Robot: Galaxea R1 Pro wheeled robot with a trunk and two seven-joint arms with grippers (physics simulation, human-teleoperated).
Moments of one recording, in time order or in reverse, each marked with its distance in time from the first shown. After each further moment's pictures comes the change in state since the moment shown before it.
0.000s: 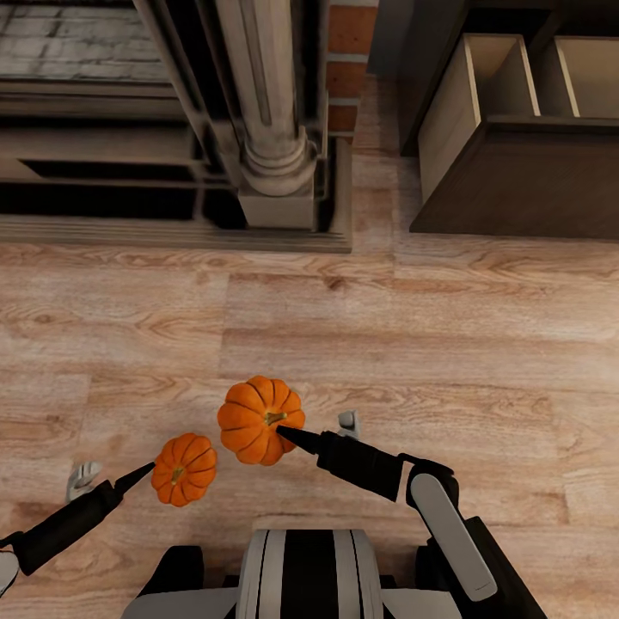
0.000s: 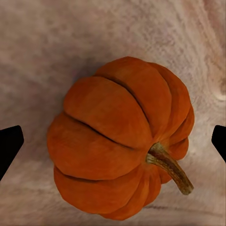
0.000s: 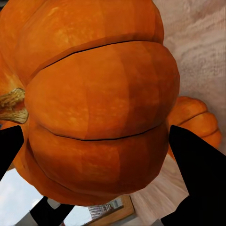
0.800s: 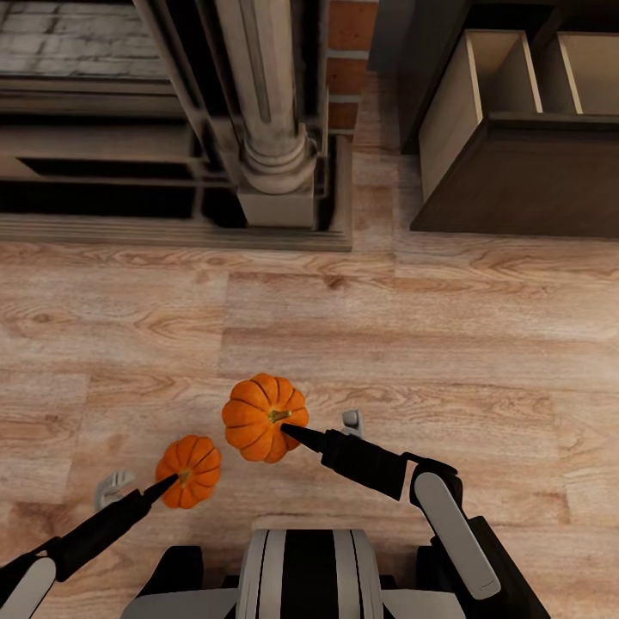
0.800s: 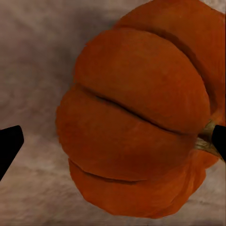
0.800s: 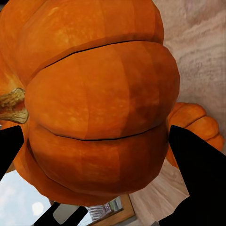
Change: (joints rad) left arm 0.000 -0.116 -0.003 -0.013 -0.145 -0.026 0.097; right arm 0.000 -0.007 -0.015 0.000 0.002 0.000 0.017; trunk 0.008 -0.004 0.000
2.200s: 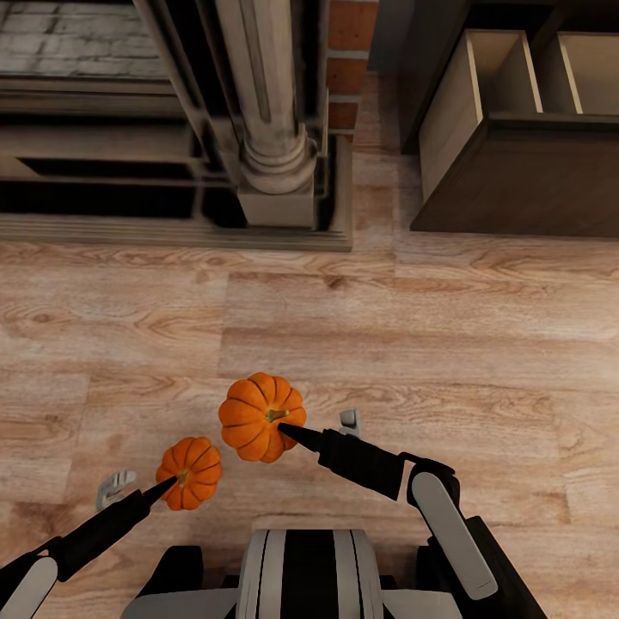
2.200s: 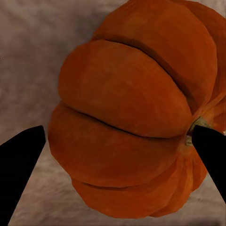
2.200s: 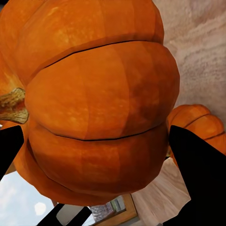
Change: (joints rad) left arm 0.000 -0.005 0.000 -0.004 -0.004 0.013 0.000; right arm 0.000 0.012 0.003 0.000 0.000 0.000 0.000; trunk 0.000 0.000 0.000
